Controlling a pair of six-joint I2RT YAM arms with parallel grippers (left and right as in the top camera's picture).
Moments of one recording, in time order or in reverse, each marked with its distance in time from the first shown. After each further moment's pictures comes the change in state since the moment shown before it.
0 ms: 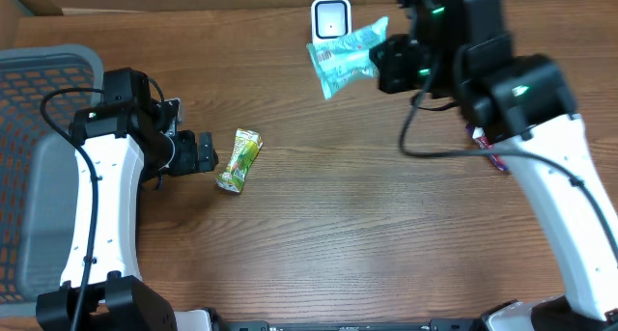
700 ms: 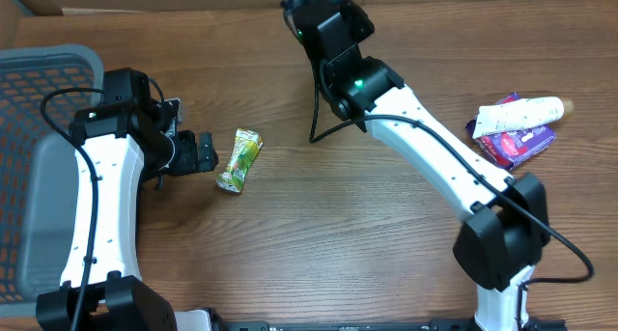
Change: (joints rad) left arm 0.000 0.000 0.000 0.000 0.000 0.000; right arm 0.179 0.430 0.000 0.669 0.749 -0.809
